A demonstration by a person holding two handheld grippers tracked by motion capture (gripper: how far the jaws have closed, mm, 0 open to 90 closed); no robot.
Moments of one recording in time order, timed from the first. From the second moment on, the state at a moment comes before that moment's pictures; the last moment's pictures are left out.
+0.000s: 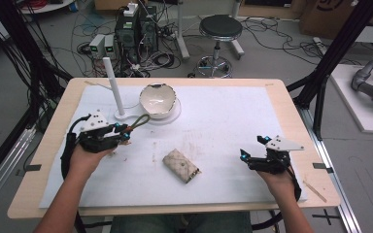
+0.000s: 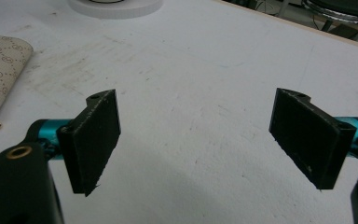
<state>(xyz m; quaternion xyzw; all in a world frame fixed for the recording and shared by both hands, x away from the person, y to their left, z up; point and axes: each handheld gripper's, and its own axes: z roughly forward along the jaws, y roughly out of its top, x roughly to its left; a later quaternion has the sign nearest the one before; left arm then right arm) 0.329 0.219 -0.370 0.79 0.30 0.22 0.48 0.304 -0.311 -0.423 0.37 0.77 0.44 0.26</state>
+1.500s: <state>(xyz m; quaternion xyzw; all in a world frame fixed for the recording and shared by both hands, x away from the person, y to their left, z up) 0.371 0.289 -0.309 0.72 0.39 0.30 0.48 0.310 -0.312 -0.427 0.38 0.78 0.43 0.26</state>
